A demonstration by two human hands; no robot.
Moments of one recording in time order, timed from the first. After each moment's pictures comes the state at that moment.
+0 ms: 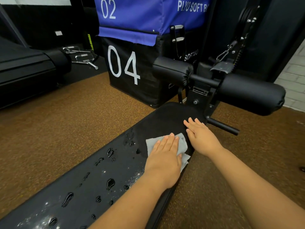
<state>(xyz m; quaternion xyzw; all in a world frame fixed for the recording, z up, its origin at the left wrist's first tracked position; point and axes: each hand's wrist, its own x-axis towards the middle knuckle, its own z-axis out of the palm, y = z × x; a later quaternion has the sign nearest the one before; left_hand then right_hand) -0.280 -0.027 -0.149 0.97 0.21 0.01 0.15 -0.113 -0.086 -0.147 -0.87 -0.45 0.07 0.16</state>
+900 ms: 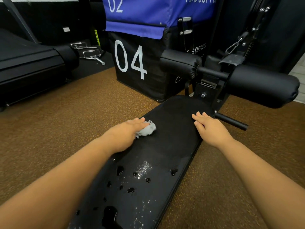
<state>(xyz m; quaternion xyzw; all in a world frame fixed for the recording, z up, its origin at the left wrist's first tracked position) -0.347 0.092 -0.121 0.96 0.22 -0.03 0.16 -0.111 -0.091 -0.149 -0.87 -0.44 0.09 0.20</state>
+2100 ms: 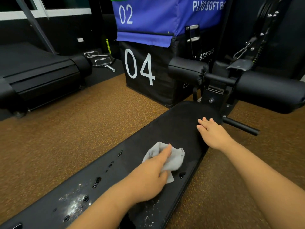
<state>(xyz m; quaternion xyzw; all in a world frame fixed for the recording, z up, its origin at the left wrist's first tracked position) -0.383 -0.020 -0.109 0.89 0.22 -0.02 0.40 -0.130 -0.080 -0.135 -0.87 -0.41 0.14 0.22</state>
